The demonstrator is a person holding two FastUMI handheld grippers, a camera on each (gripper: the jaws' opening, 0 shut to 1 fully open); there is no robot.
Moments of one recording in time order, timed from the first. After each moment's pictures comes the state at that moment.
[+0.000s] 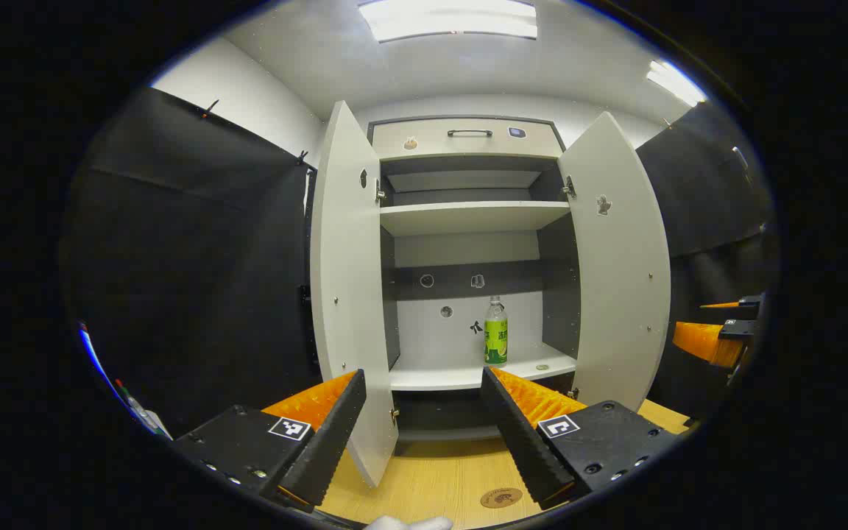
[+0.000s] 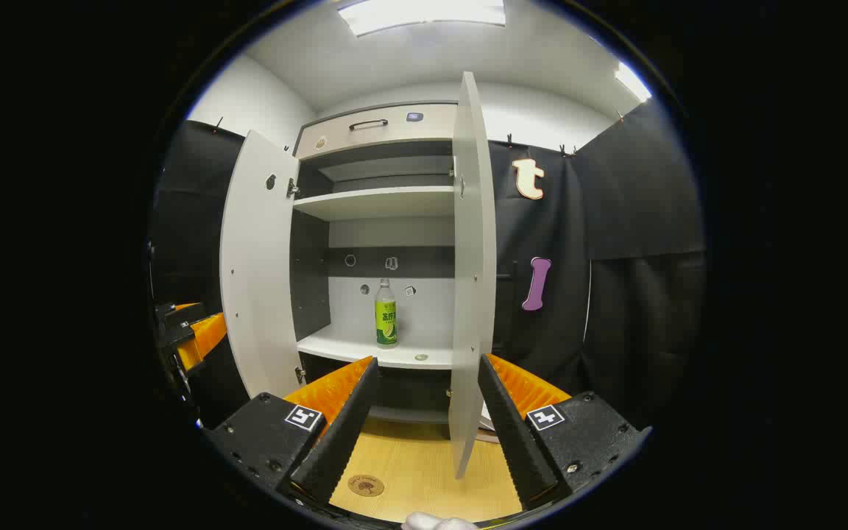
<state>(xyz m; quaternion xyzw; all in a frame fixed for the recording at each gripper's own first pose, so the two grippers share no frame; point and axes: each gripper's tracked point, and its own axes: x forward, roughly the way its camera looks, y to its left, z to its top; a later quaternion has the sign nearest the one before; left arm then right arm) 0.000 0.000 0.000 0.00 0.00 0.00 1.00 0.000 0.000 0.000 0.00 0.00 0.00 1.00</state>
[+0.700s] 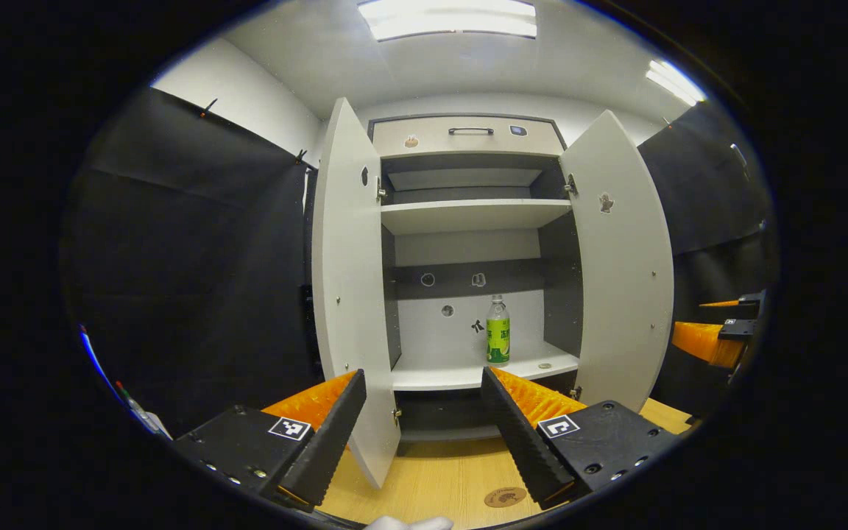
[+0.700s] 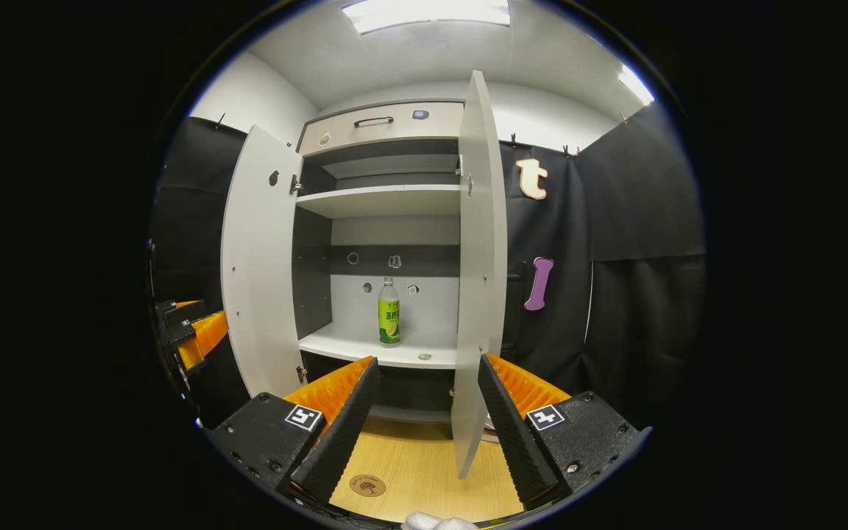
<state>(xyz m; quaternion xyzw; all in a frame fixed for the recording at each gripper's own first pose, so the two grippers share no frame) 0.005 0.007 -0.002 0.00 0.00 0.00 1.00 0.004 0.011 -0.002 0.00 0.00 0.00 1.00</state>
